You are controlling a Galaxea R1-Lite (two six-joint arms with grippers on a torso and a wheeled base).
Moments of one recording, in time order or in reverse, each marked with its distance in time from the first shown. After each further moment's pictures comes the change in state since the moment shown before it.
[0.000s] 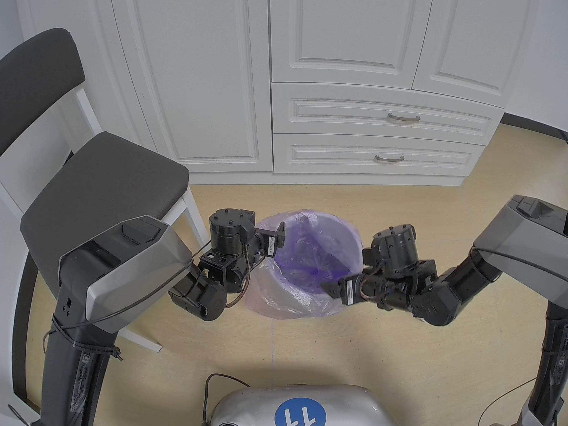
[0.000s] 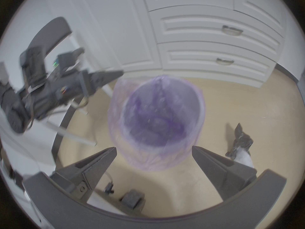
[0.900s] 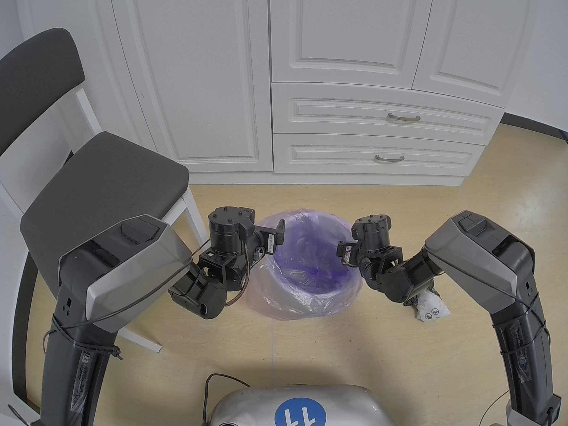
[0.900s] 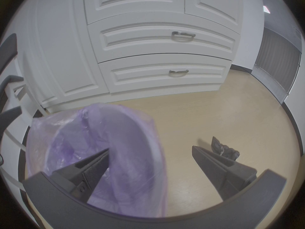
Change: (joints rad) left arm 0.004 0.001 -0.013 -0.004 0.000 0.002; right arm -0.094 0.365 -0.503 -0.003 -0.398 0.117
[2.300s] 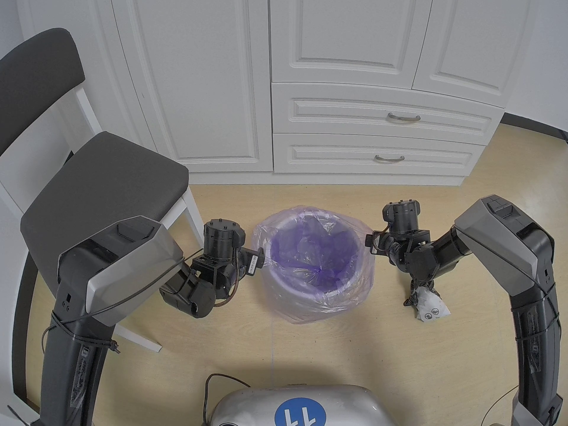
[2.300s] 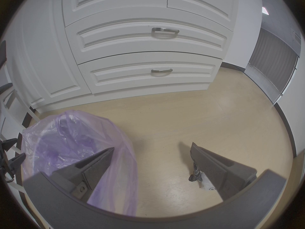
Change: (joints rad) left arm 0.052 0.021 0.021 0.204 0.052 0.101; right arm -0.127 -0.070 0.011 0.119 0.060 -0.036
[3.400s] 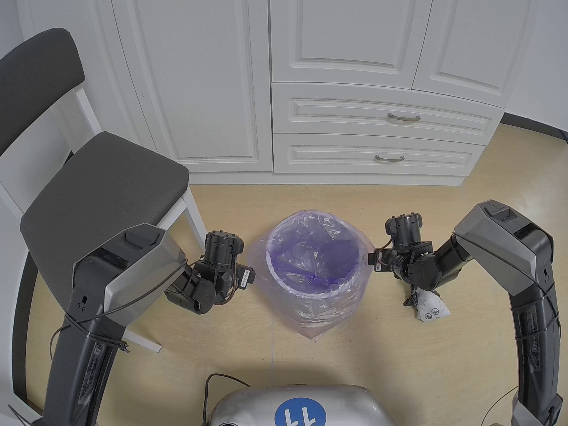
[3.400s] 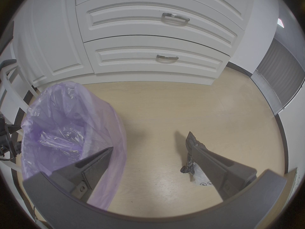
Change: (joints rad) left arm 0.049 0.108 -0.130 0.225 0.010 -0.021; right arm -0.016 0.009 0.084 0.001 0.044 -0.098
